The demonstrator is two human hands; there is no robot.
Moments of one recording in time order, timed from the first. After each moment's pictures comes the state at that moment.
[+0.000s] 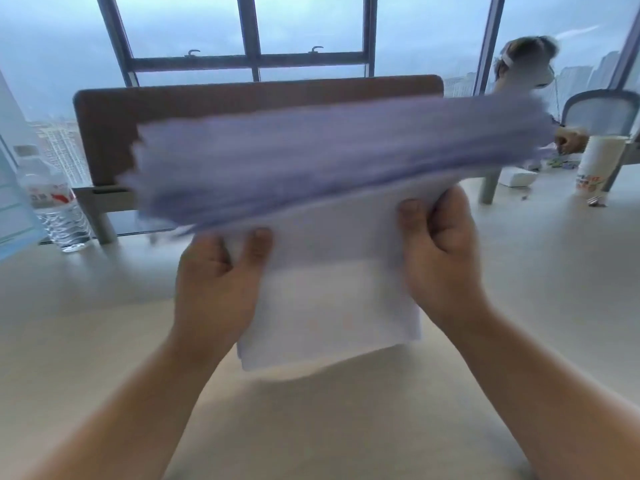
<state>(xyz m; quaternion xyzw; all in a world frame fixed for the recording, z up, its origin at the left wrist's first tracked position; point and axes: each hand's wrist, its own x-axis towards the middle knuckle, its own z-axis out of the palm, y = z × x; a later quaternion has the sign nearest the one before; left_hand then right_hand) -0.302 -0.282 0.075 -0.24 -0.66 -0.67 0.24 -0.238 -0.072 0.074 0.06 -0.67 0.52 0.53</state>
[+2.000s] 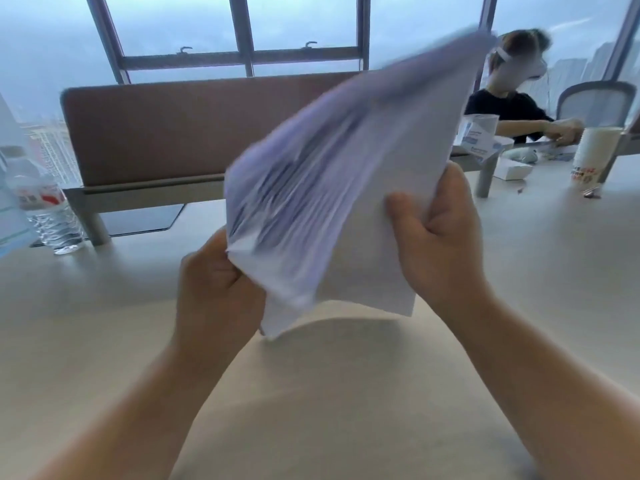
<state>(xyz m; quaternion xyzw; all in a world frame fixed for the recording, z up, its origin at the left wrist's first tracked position) -0.298 -0.280 0.063 -0.25 -0.73 -0.59 0.23 -0.236 -0.066 0.086 0.01 -0.72 0.45 0.53</state>
